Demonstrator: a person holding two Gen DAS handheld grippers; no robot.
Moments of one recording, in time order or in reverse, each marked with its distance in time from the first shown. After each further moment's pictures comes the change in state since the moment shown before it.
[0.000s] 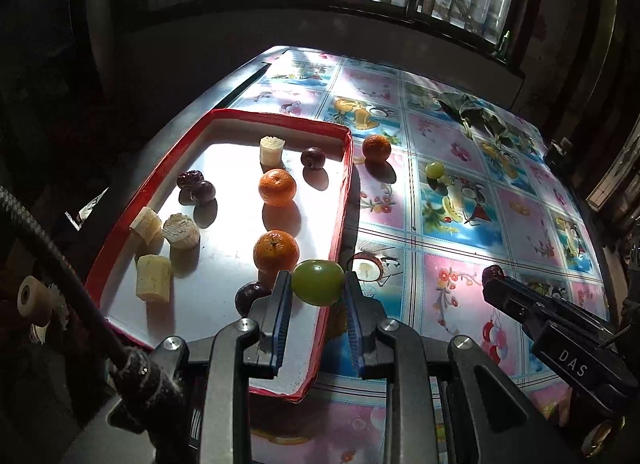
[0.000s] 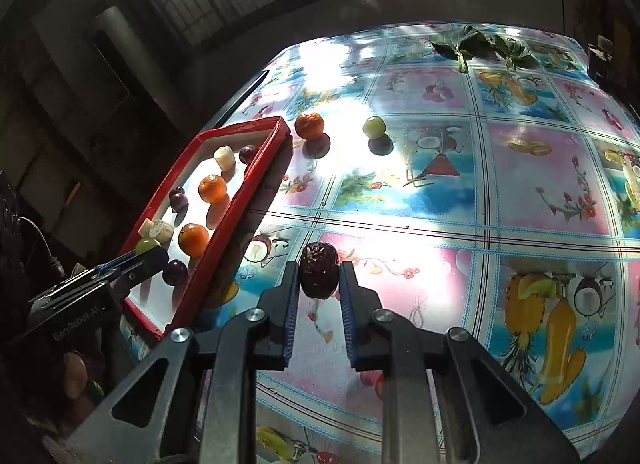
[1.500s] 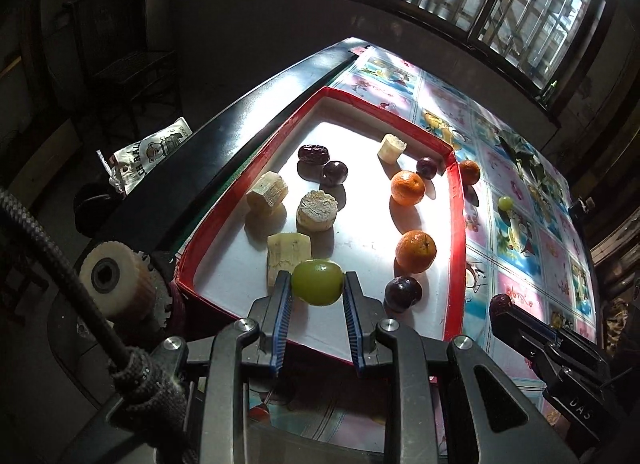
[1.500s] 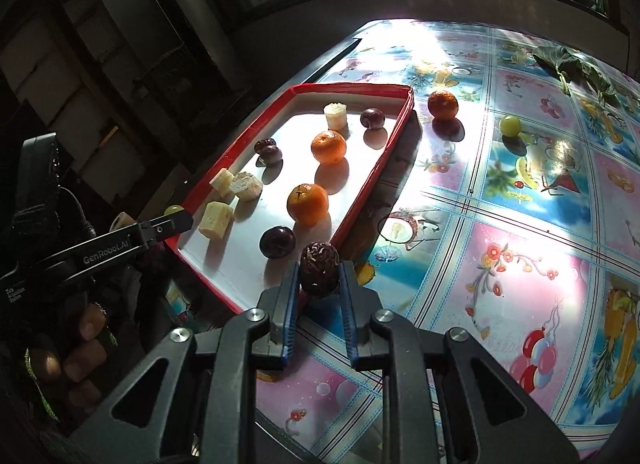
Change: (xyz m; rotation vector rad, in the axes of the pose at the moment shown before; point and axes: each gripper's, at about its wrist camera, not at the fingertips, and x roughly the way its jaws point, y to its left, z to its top) left arm 0.000 0.118 -0.009 -0.204 0.049 -0.022; right arm 0.035 0.104 -0.008 -0.175 0.088 0.120
